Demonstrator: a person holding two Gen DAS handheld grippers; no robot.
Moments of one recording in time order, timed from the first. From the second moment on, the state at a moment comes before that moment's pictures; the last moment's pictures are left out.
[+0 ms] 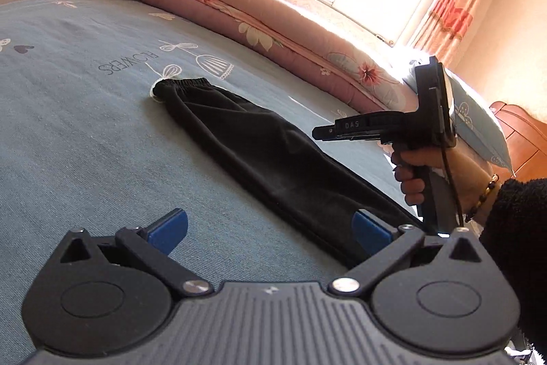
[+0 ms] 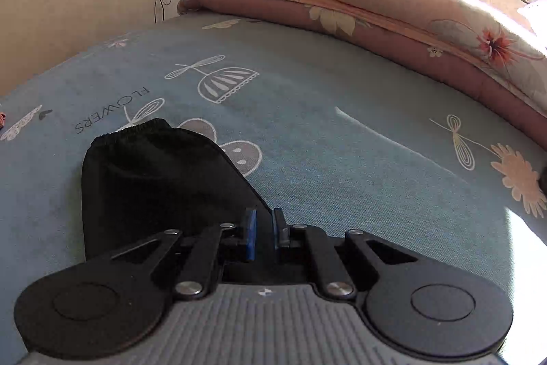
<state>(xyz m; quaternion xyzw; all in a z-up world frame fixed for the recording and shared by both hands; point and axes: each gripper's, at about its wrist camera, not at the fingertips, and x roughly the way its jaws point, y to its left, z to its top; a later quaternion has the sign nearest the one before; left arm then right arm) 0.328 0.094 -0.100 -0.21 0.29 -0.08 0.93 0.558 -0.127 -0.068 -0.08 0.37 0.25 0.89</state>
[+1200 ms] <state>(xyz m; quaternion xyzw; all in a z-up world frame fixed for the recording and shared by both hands) 0.333 0.084 -0.112 -0.19 0.32 -0.09 0.93 0.585 -0.107 -0.093 -0.14 0.33 0.20 0.91</state>
